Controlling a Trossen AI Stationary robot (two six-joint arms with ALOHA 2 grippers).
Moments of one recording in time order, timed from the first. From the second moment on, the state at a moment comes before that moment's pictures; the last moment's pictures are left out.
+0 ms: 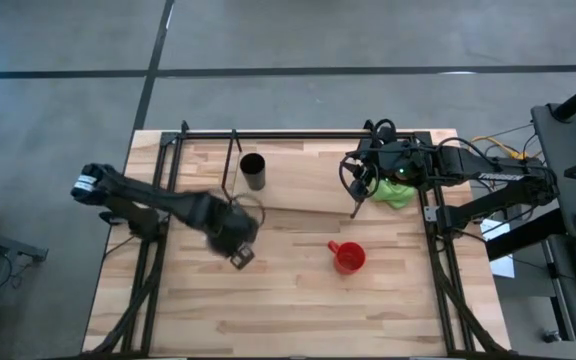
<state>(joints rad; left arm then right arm) -0.23 1.47 1.30 -1.16 0.10 -1.04 -0.01 1.19 1.30 -0.72 0.49 0.18</state>
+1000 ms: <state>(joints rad) 0.05 1.86 1.91 -1.26 -0.04 0.46 -0.01 1.19 1.30 -0.72 0.49 0.21</state>
